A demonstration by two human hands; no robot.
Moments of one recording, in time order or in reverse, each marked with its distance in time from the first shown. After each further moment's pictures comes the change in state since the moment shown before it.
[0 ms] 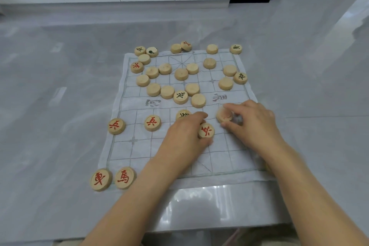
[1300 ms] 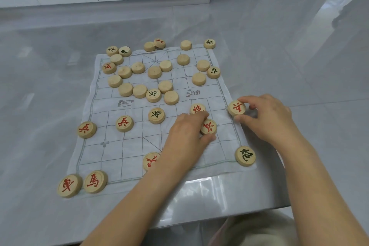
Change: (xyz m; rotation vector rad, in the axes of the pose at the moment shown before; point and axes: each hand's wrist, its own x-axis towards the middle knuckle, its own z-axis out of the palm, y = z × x) left_hand 0.007 0.042 0.043 -0.058 0.026 0.044; right_hand -0.018 0.066 -0.038 -0.011 0.016 0.178
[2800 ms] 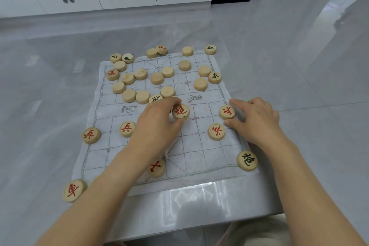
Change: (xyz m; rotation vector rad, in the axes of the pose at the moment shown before) left_hand 0.011 -0.020 -0.061 0.139 0.114 -0.088; right_hand 0.009 -0.017 0.014 -0.067 -0.047 0.029
